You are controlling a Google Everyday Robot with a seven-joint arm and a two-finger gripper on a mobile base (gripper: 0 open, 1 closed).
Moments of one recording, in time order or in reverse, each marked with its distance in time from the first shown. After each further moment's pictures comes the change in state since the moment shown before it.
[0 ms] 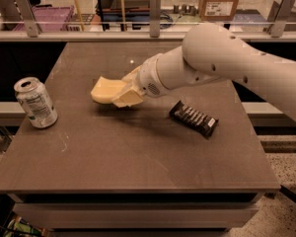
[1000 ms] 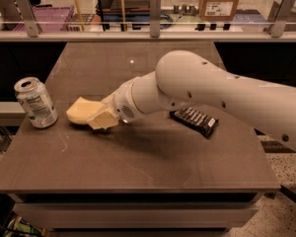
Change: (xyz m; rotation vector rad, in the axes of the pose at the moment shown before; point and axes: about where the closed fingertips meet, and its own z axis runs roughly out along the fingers) arm -0.010 0.073 0.040 -0.064 -0.014 0.145
